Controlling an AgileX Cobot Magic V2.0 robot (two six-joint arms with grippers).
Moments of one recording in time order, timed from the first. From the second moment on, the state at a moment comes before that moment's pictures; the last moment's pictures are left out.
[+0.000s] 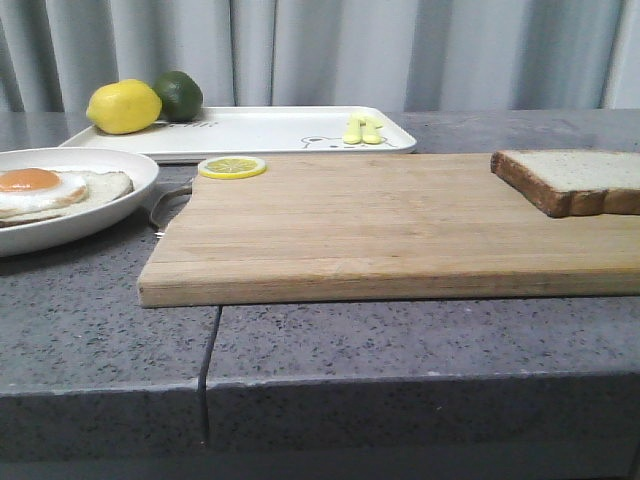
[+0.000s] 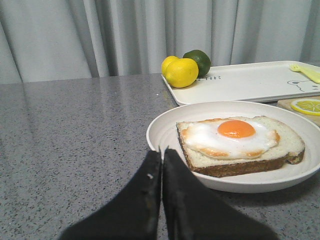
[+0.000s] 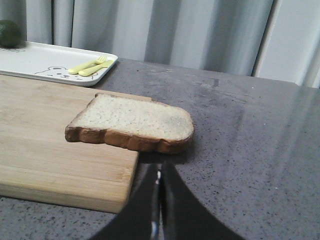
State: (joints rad) left arm -0.04 -0.01 0.00 0.01 0.10 -0.03; right arm 0.12 -0.02 0.03 0.01 0.08 -0.09
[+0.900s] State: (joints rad) left arm -0.04 -0.01 0.00 0.00 0.09 -0.03; right arm 0.12 -0.02 0.03 0.01 0.03 -0.09
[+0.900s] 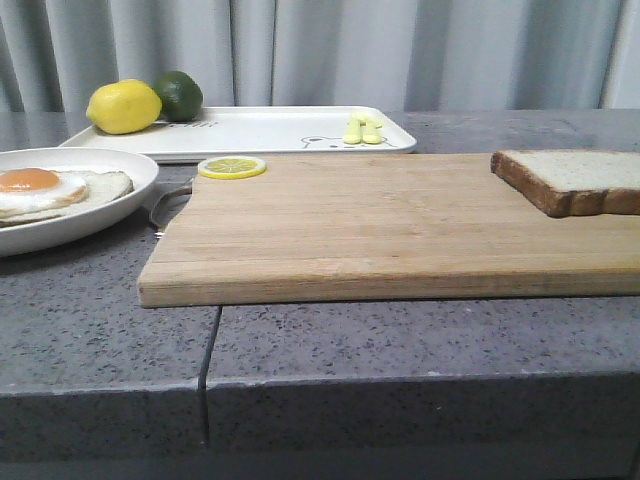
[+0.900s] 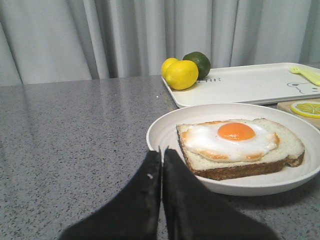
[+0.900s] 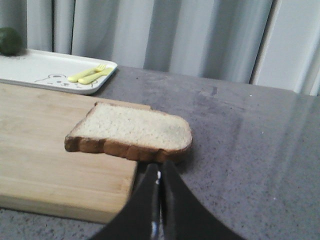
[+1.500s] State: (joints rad) left arm -0.04 0.18 -0.45 -0.01 0.48 -0.05; right arm 0.12 0.13 -0.33 0.17 0.36 -0.03
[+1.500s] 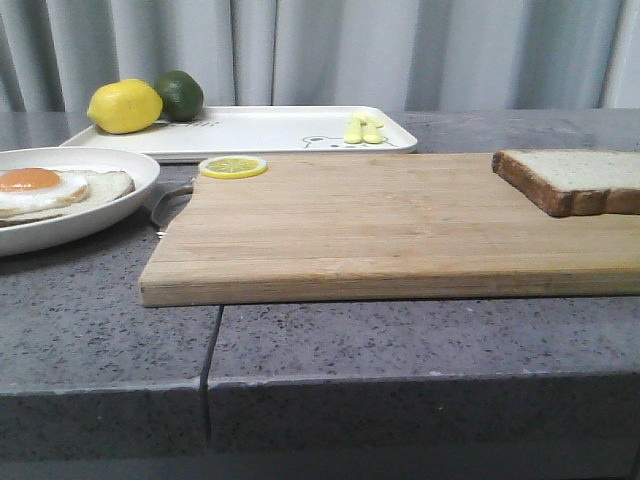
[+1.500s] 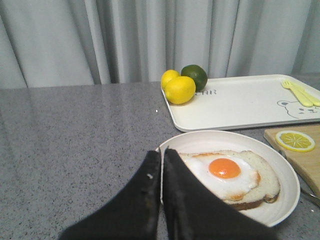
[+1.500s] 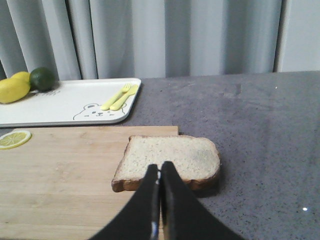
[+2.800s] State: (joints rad) left arm -0.04 0.51 -0.74 -0.13 0.75 -0.06; right arm 0.12 0.53 -0.64 0.18 0.53 -0.03
